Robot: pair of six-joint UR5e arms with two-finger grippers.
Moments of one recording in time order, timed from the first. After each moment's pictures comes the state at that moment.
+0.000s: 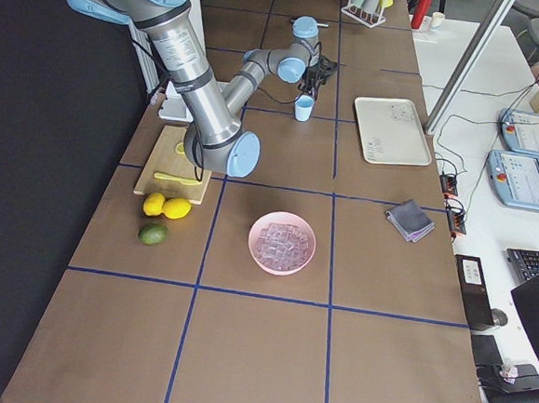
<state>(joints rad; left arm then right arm) -1.51 -1.55 -1.70 -1.50 -2.34 0.08 0.54 -0.85 1.65 -1.36 1.85 1.81</state>
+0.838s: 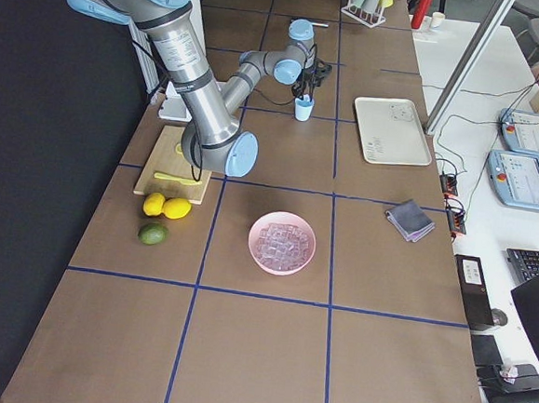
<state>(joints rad) -1.51 -1.55 -1.71 -1.50 -2.35 0.08 0.52 -0.85 1.66 -1.36 1.85 1.81</state>
